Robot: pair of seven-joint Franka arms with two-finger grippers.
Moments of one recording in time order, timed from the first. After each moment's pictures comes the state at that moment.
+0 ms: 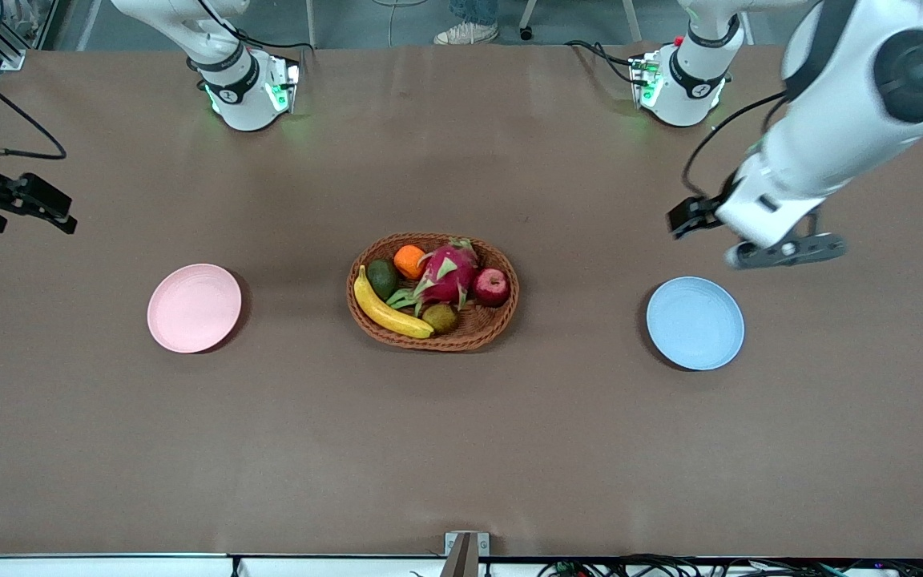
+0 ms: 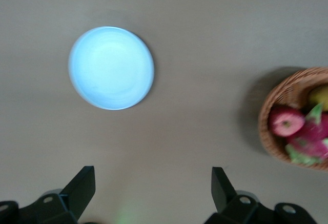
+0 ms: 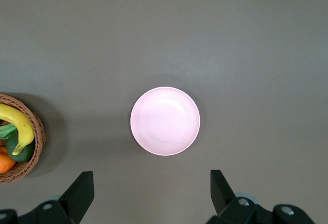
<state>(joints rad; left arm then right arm) 0.00 0.14 -0.39 -1.63 -0.01 1.67 -0.51 0.01 -0.06 -0.05 -1.71 -0.02 1.70 -0.02</state>
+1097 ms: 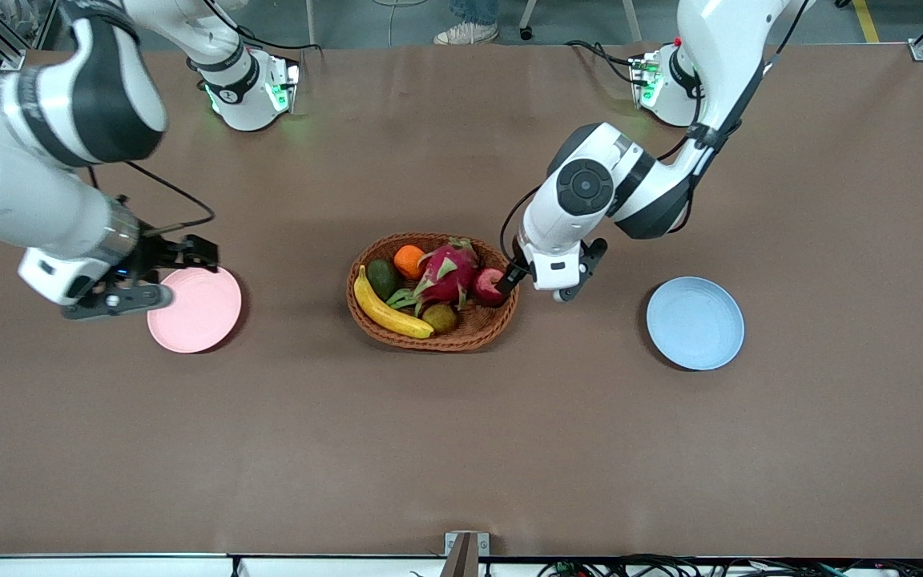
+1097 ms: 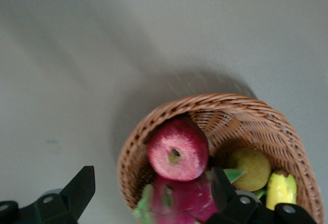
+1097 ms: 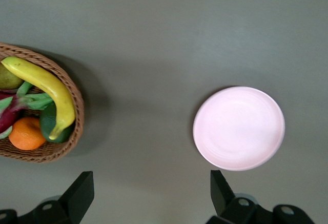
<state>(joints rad) -0.30 0.48 -0.42 -1.78 -0.01 2.27 -1.68 0.25 0.19 -0.04 -1.69 0.06 1.78 -0.01</state>
